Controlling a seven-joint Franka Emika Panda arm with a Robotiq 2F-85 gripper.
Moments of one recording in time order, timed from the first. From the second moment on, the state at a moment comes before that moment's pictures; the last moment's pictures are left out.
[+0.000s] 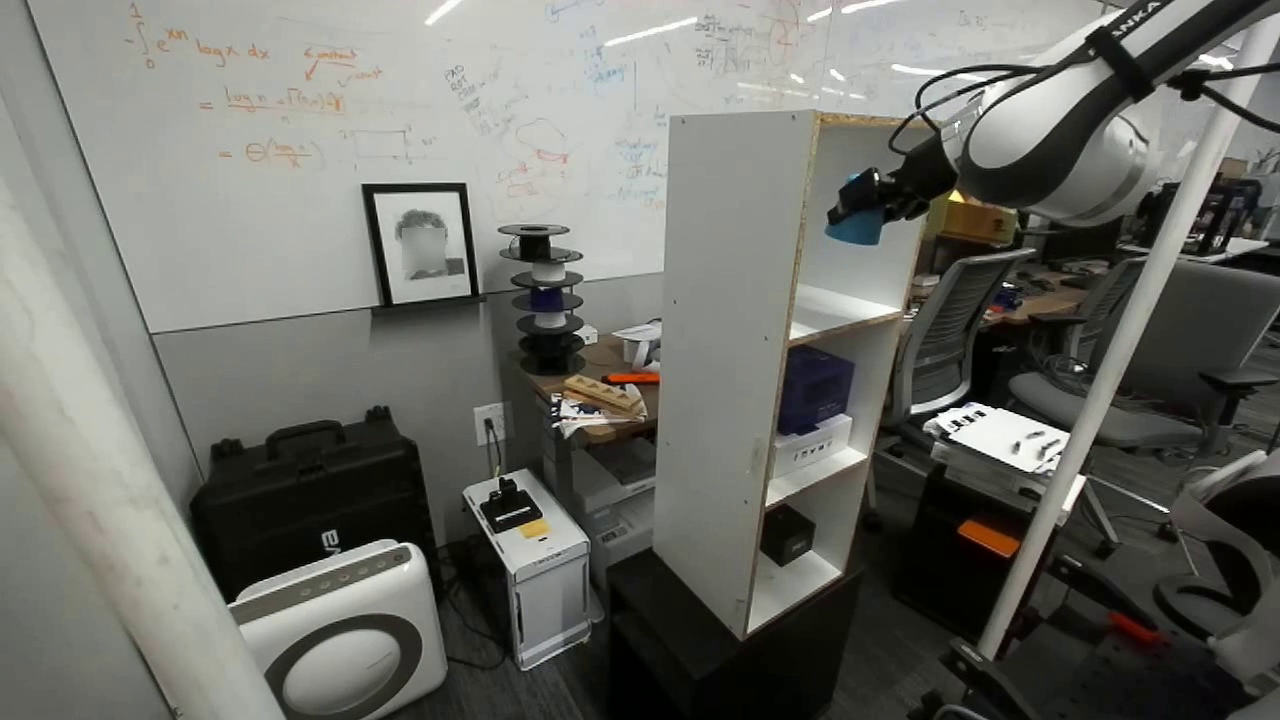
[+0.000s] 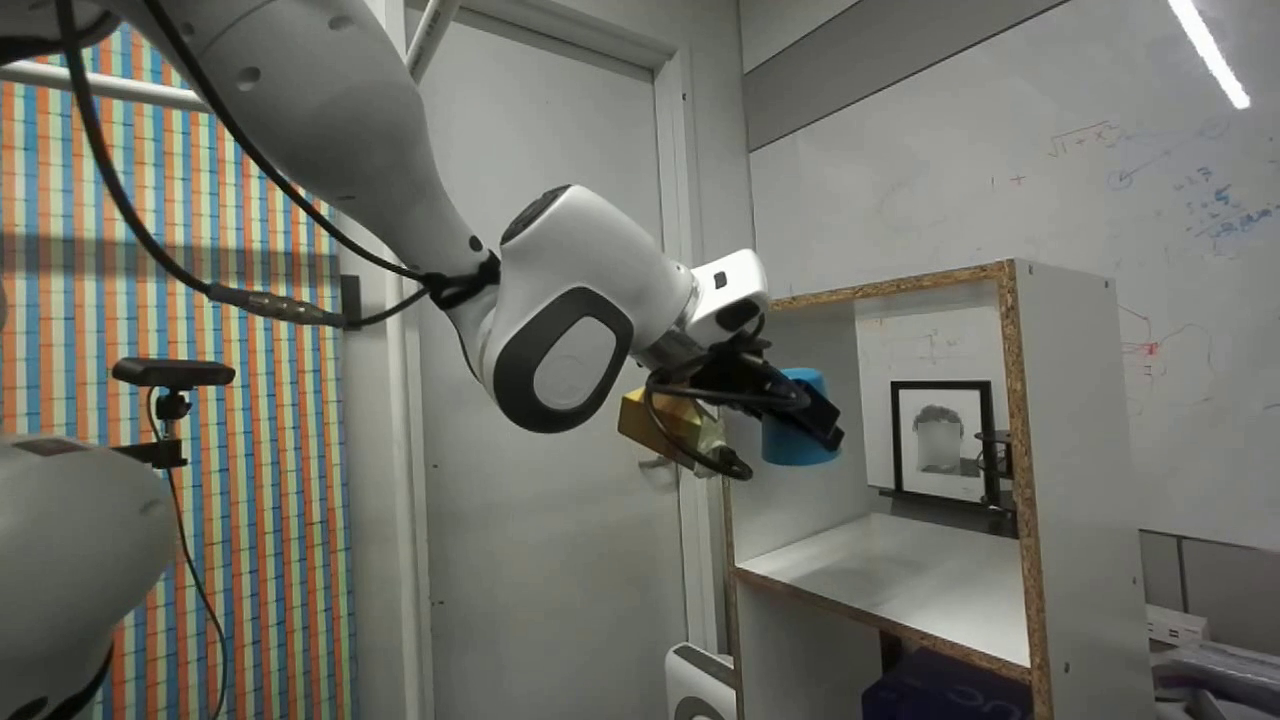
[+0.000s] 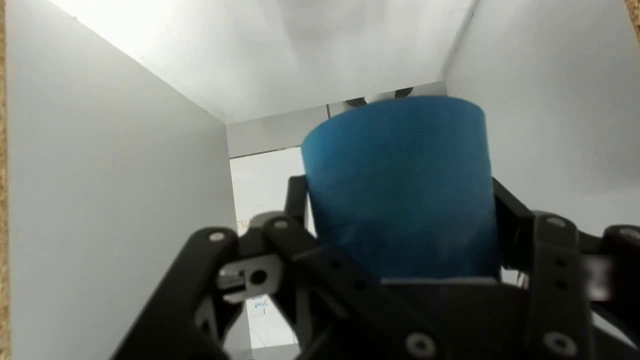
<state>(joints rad) 0.67 -0.27 -0.85 -2.63 -0.01 3.42 -0.10</state>
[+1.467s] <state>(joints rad) 0.23 -0.65 -0.48 -2.39 0.09 3.00 -0.17</state>
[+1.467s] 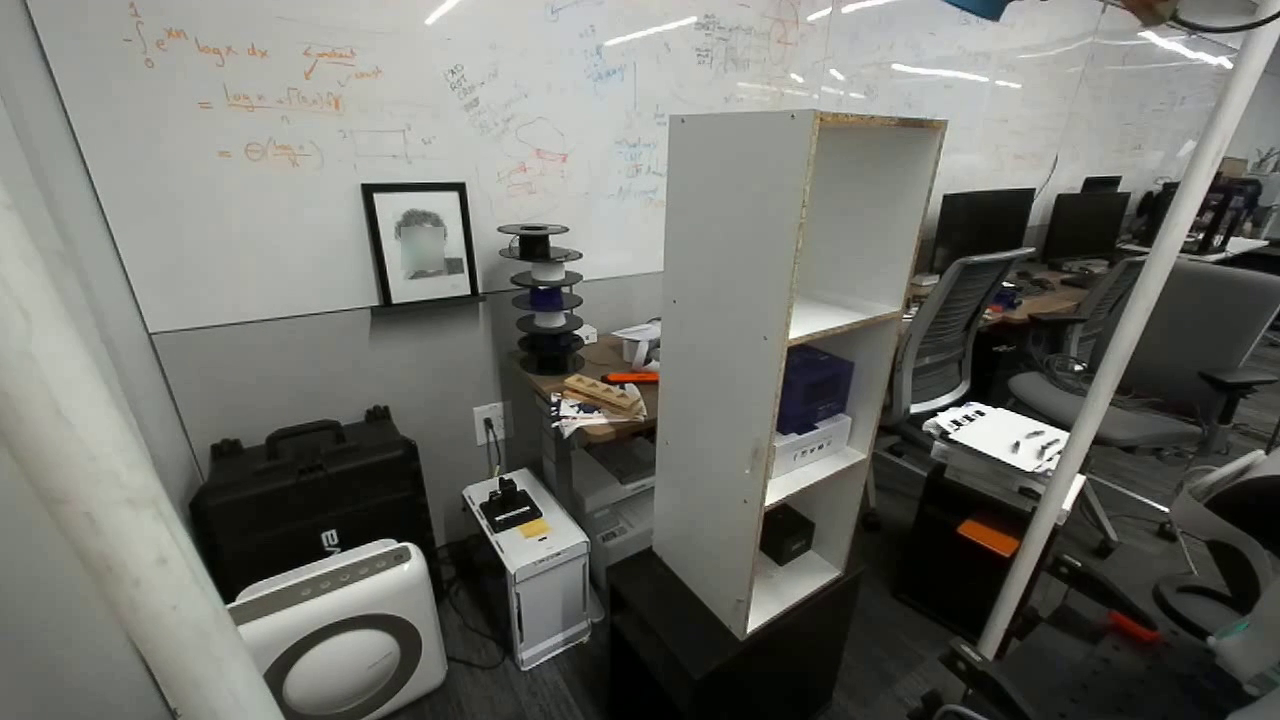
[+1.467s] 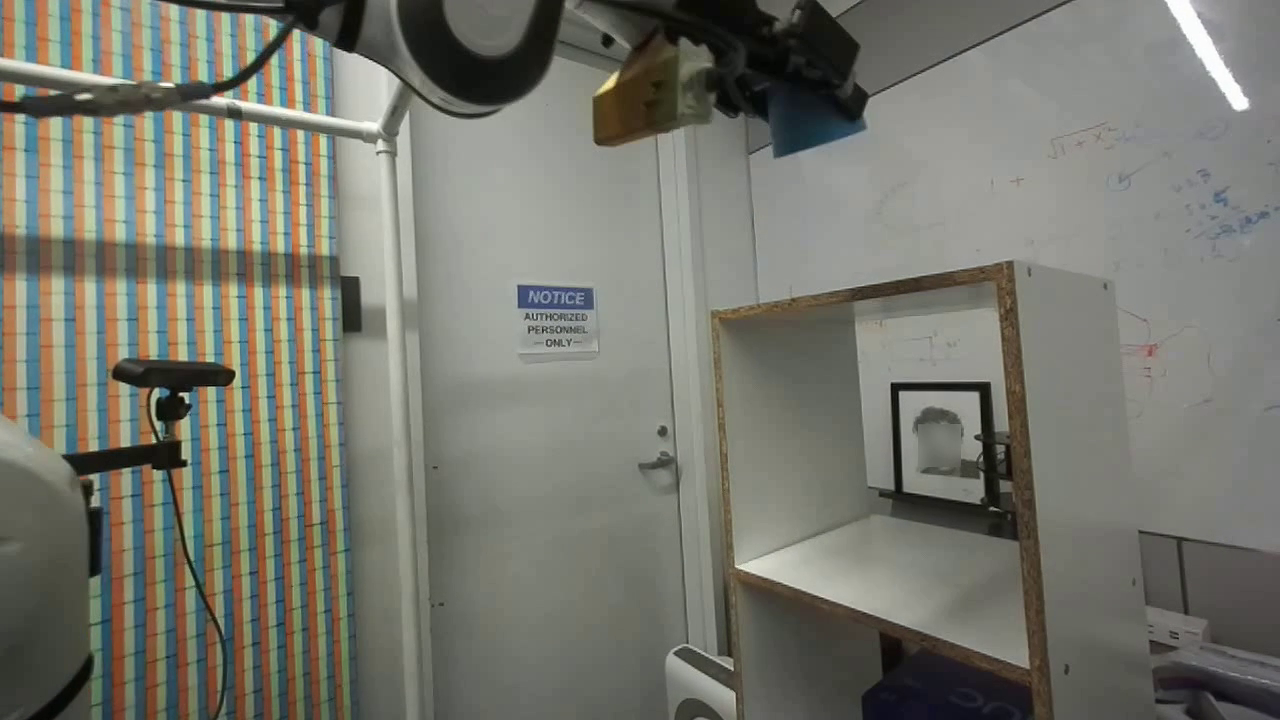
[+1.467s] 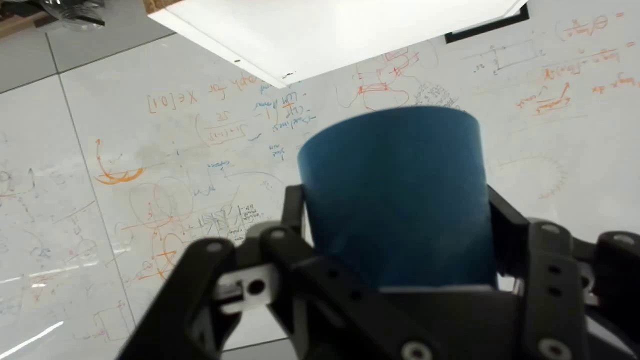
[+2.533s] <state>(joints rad) 0.78 -0.19 -0.98 -2.01 0.27 2.75 -0.18</state>
